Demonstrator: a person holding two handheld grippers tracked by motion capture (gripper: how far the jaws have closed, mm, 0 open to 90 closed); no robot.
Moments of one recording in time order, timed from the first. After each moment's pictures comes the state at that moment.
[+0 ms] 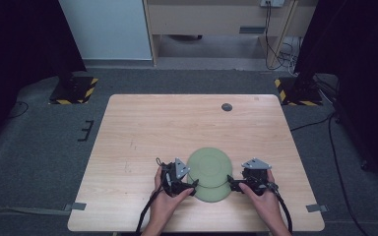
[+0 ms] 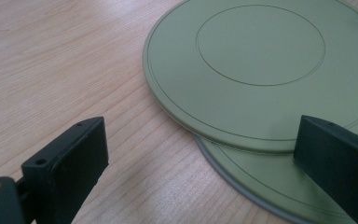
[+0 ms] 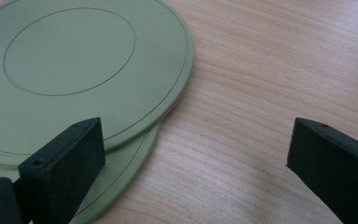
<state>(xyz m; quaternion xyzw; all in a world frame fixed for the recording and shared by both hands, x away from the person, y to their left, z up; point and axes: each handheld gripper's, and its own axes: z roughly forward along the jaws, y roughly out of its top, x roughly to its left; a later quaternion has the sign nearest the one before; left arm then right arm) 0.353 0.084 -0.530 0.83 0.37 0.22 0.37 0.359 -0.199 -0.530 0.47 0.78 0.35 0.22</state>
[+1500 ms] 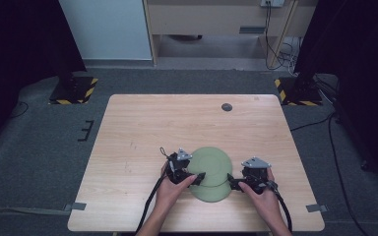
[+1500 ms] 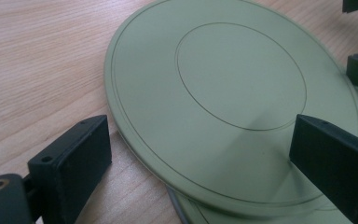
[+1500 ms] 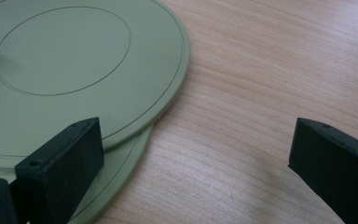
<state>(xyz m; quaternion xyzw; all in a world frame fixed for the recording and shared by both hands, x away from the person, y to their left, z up) 0.393 0.073 -0.533 0.82 0.41 0.08 0.40 0.364 -0.199 -0.532 0.47 0.78 0.35 0.23</state>
